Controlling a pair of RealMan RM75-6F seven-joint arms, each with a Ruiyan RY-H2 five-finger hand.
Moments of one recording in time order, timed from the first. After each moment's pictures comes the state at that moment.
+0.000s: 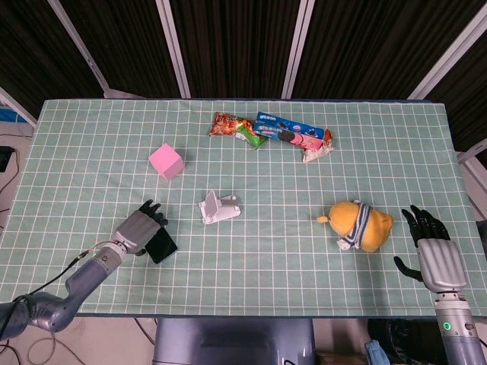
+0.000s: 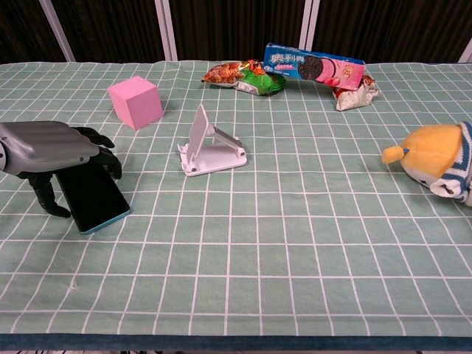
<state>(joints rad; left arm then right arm) -0.77 -1.35 0.05 -1.53 1.11 0.75 0.59 0.15 -1.14 0.10 -1.69 -1.39 1.39 -0.16</state>
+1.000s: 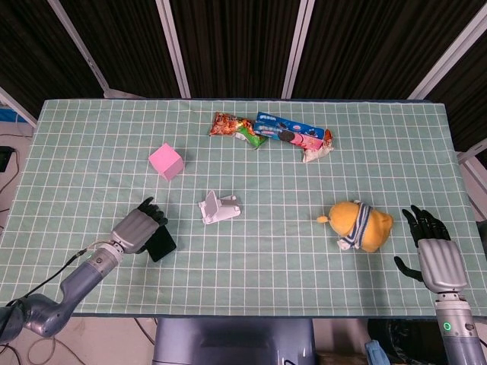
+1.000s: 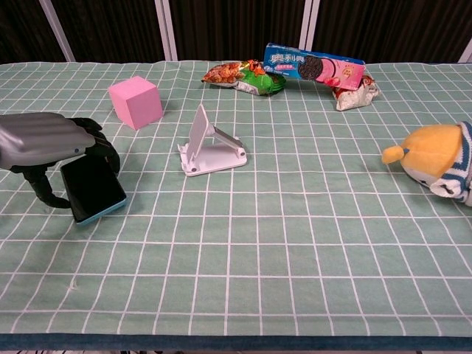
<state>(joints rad) -0.73 -1.35 0.04 -1.51 1.28 0.85 0.45 0.15 -1.14 0.10 -1.69 -1.39 1.40 -0.16</state>
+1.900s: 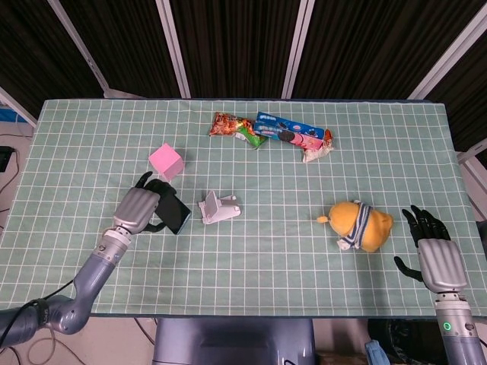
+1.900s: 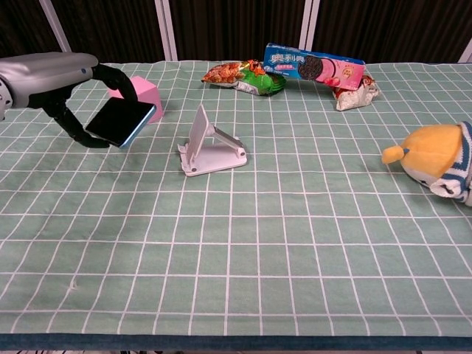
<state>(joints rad) -0.70 -1.40 -0.16 -1.64 1.07 1.03 0.37 0.15 -1.14 0.10 -1.69 -1.39 1.39 -0.16</state>
